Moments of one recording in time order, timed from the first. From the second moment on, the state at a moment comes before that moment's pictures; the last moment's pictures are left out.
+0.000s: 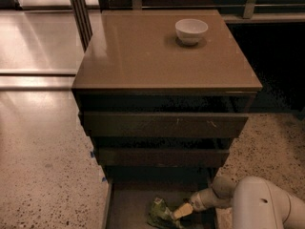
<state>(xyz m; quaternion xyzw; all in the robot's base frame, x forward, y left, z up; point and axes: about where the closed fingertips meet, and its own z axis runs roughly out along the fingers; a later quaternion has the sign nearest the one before) 0.481 -0.141 0.143 -0.29 0.86 0.40 0.11</state>
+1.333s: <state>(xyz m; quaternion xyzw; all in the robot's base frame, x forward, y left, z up) 0.481 -0.141 0.145 -0.29 0.86 0.40 0.11</state>
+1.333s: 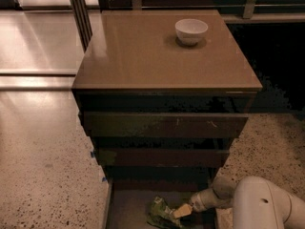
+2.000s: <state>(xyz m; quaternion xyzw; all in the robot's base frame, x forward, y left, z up) 0.481 -0.141 0.145 -0.29 0.86 0.40 0.11</state>
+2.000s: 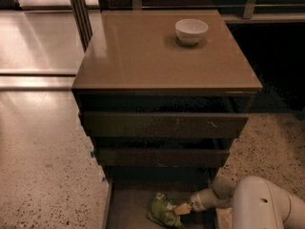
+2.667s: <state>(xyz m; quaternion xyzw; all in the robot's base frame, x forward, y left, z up) 0.477 -0.141 0.149 -0.29 0.86 0.40 0.12</state>
